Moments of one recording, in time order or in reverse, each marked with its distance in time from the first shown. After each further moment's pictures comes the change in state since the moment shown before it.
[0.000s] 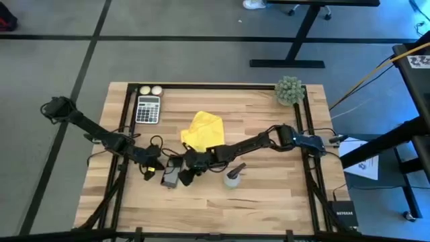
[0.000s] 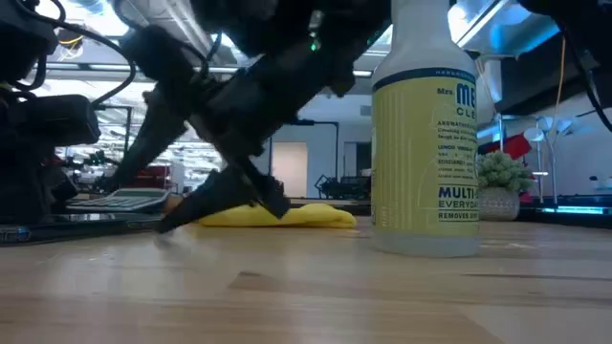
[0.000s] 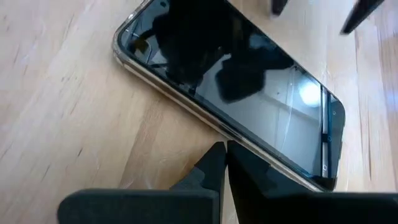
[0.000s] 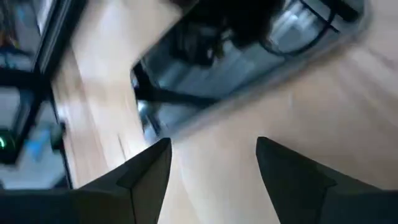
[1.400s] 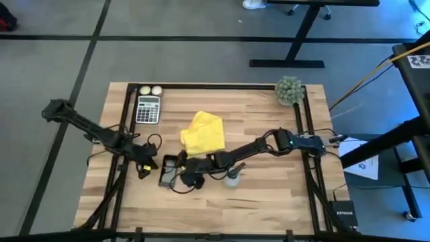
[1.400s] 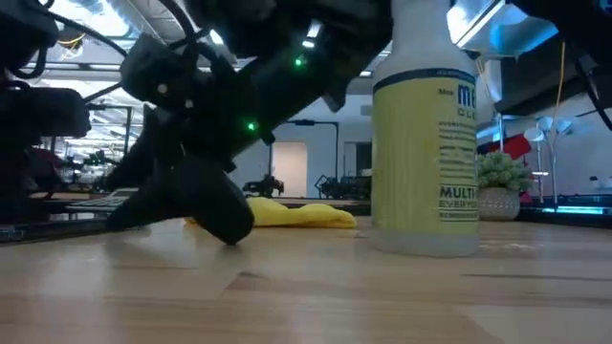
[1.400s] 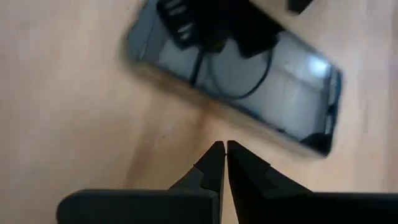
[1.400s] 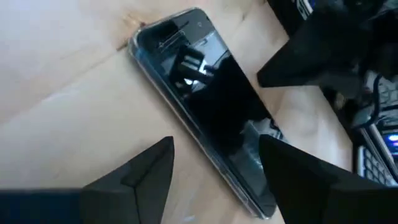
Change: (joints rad) left arm 0.000 -0.182 0.060 -0.339 0.095 0.000; right arm 0.048 0.059 0.002 0.184 0.278 -1.836
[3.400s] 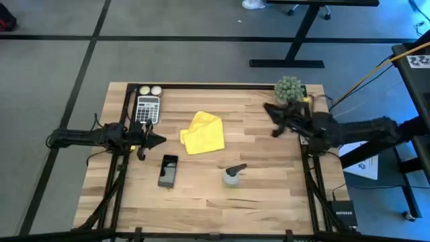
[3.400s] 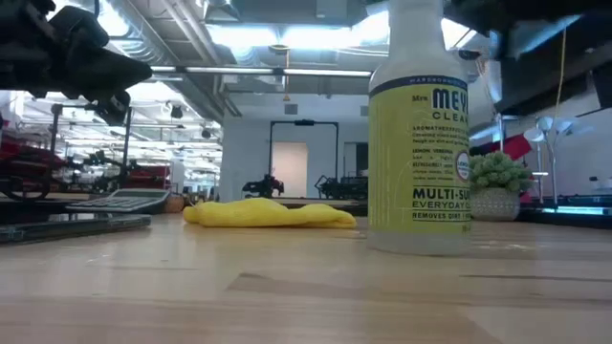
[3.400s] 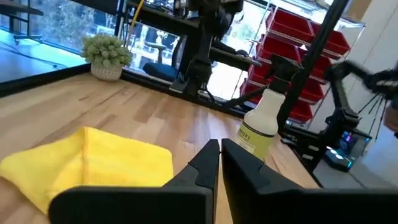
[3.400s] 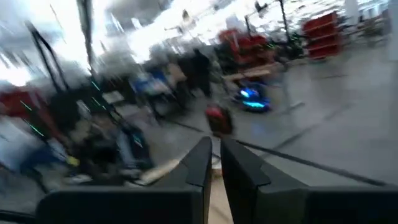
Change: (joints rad) left arm 0.387 -0.665 -0.096 0.300 -0.048 0.479; right arm -0.199 -1.618 -1.149 0.267 0.380 0.976
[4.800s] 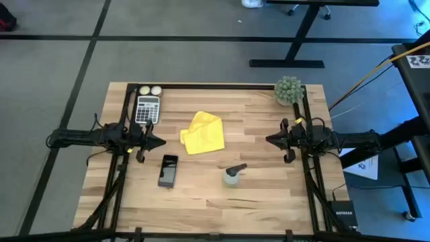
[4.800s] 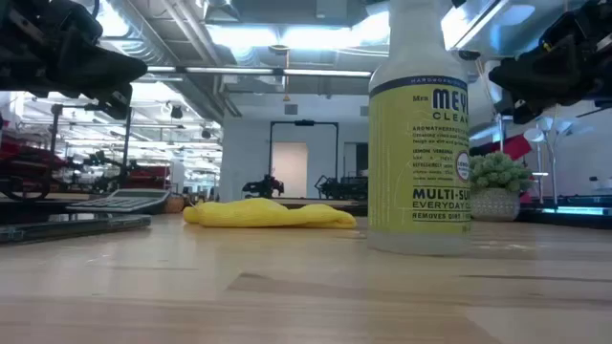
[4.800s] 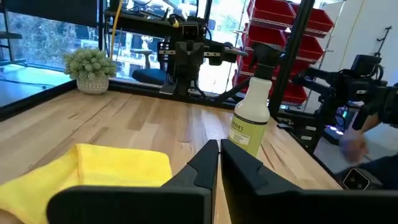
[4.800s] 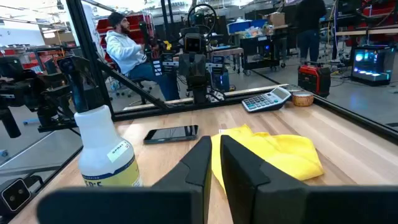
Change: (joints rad) left arm -0.001 -0.006 -0.010 0.017 0.064 0.151; right arm 0.062 -0.813 -0.571 -0.313 -0.463 -0.050
